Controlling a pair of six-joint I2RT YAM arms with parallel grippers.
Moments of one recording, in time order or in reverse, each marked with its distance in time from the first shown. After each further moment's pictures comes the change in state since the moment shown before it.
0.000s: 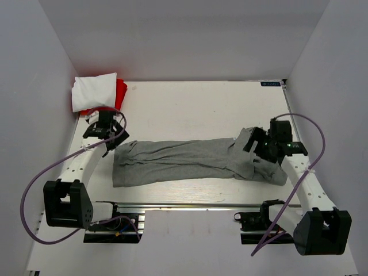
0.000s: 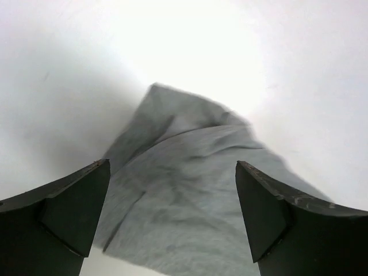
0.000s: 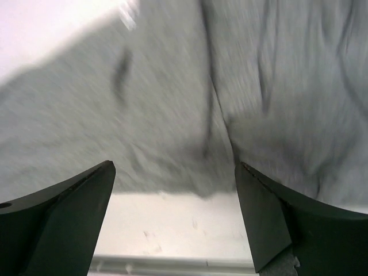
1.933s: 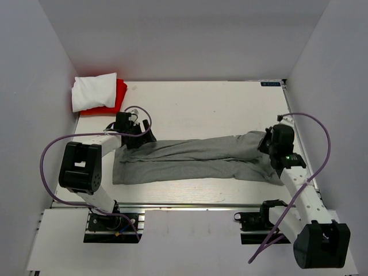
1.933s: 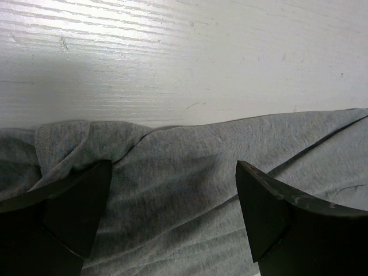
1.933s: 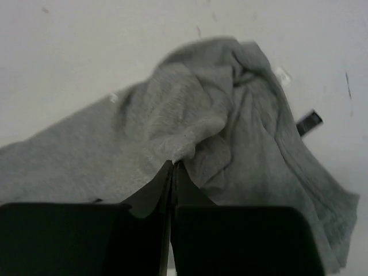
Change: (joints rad) left arm -0.074 0.354 -0.055 0.547 0.608 0.336; right arm -0.001 -0.085 -0.085 0.408 0.168 -0.108
